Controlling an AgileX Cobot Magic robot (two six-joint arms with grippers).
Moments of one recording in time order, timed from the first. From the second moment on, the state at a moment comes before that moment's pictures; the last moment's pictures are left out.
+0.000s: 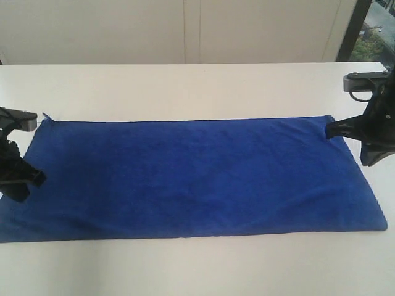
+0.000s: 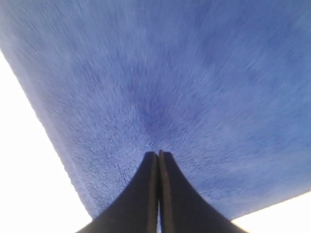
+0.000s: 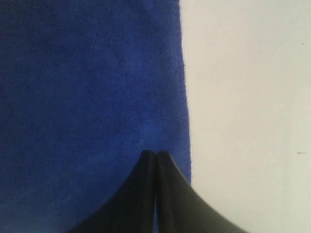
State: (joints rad) left arm -0.05 1.70 -0.94 -0.18 0.78 0.44; right arm 0.02 1.77 -1.16 -0.08 0.90 0.12
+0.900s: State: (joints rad) left arm -0.05 1.50 -0.94 -0.28 0.77 0.44; right arm 0.02 1.76 -0.85 0.01 0.82 0.06
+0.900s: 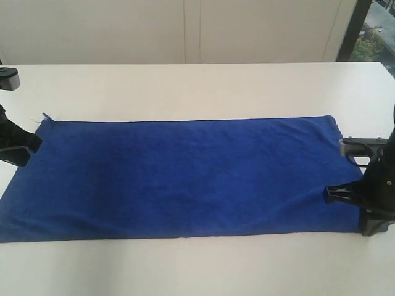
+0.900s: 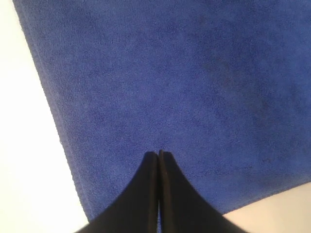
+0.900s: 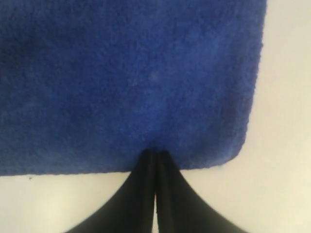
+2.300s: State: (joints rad) left arm -0.05 1.12 -1.09 -0.13 1.18 0.26; right arm 0.02 1.52 -0.86 0.23 0.69 -0.12
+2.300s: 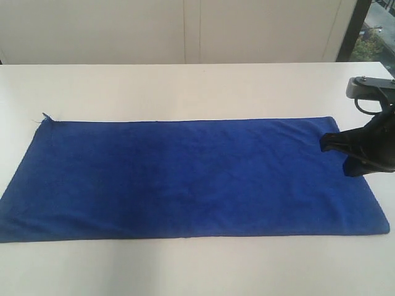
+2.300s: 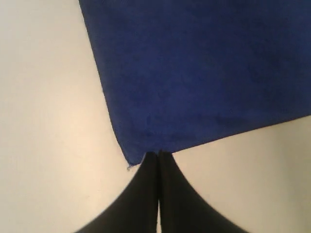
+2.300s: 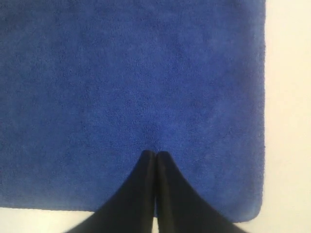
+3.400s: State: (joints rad) left arm 0.17 0.84 -1.17 -0.32 1.27 0.39; right arm -0.03 1.52 -0.87 0.23 0.59 -0.14
